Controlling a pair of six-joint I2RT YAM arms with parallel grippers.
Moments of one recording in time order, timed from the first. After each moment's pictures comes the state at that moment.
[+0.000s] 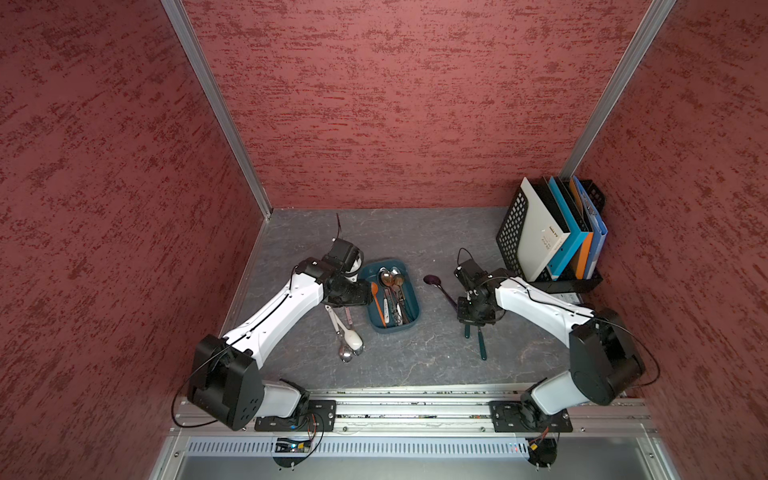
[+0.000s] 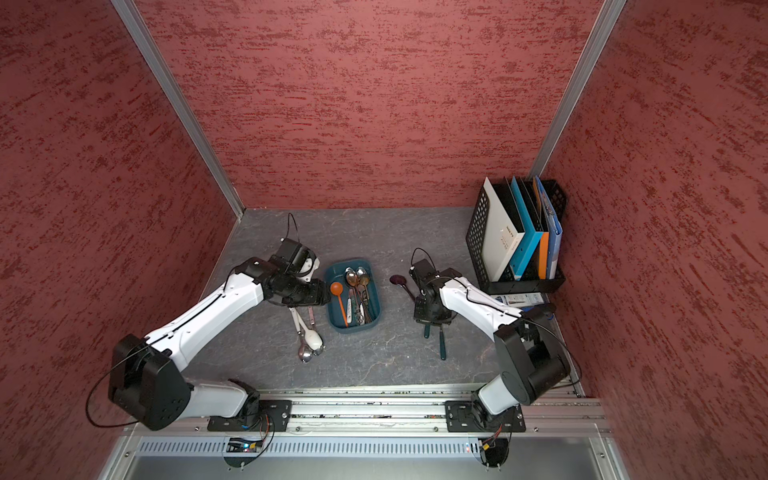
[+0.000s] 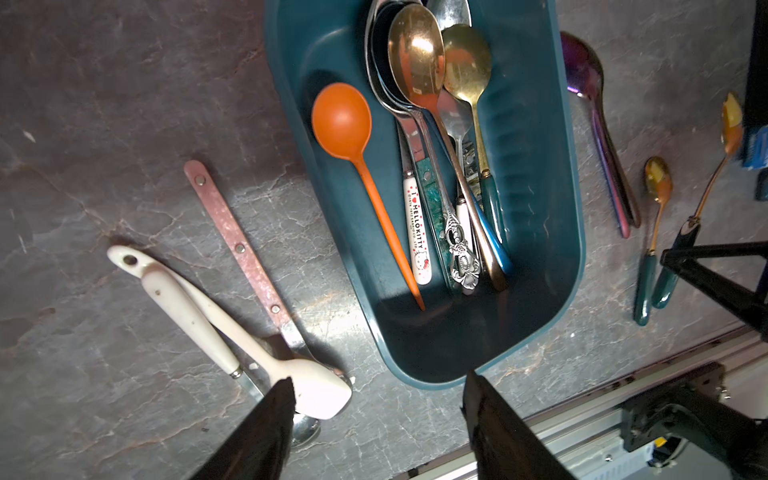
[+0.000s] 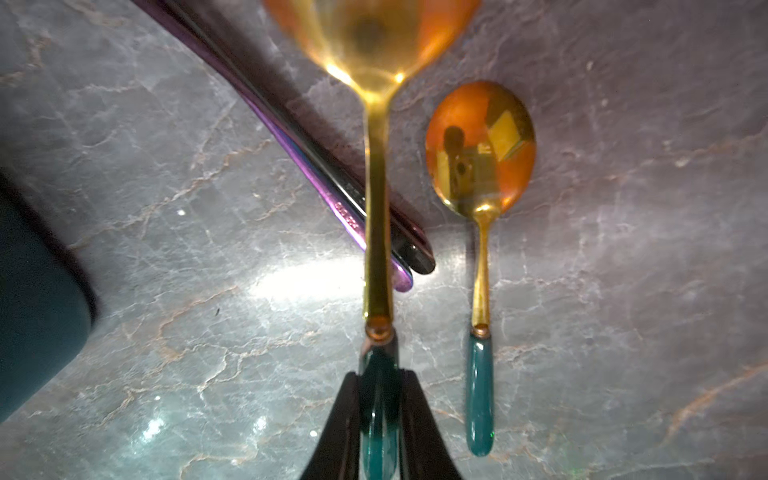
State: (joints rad) left arm -0.41 1.35 1.09 -0.92 0.20 -0.43; right arm 0.50 1.52 1.02 -0.94 -0.01 0.65
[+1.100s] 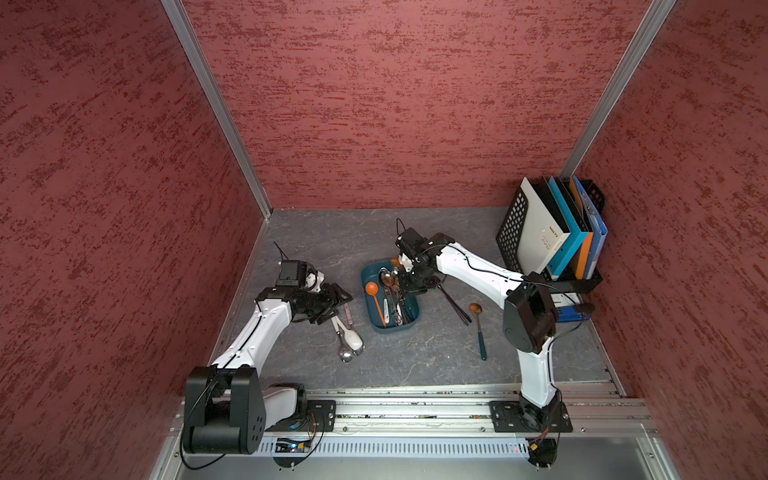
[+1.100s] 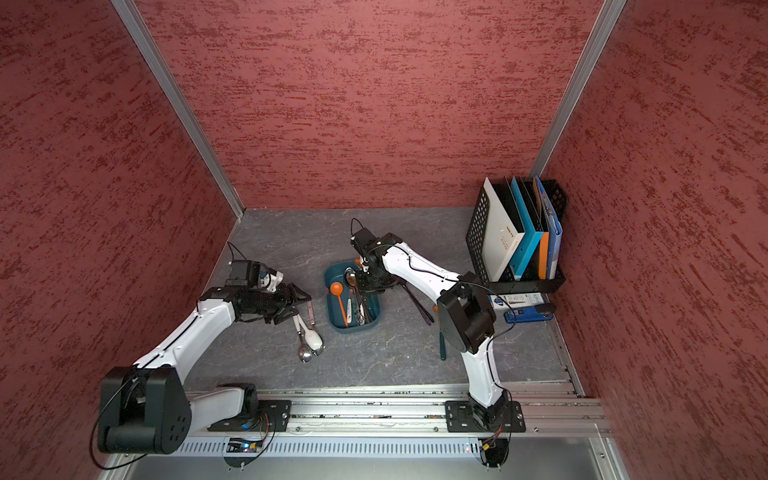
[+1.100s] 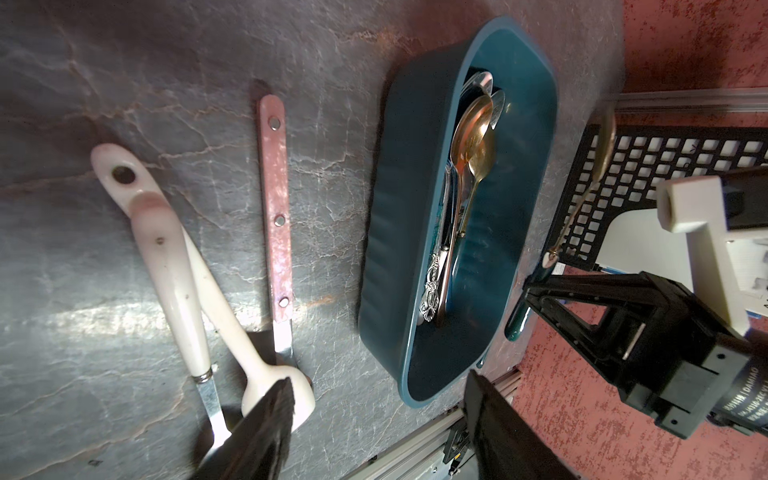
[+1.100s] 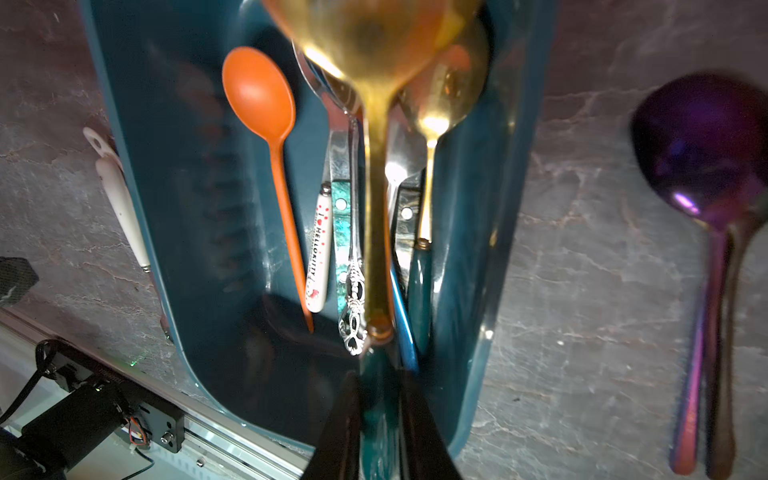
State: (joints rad) left arm 0.00 1.22 0.75 -0.65 0.63 -0.61; right arm 0.71 2.05 1.78 -1.08 -0.22 0.47
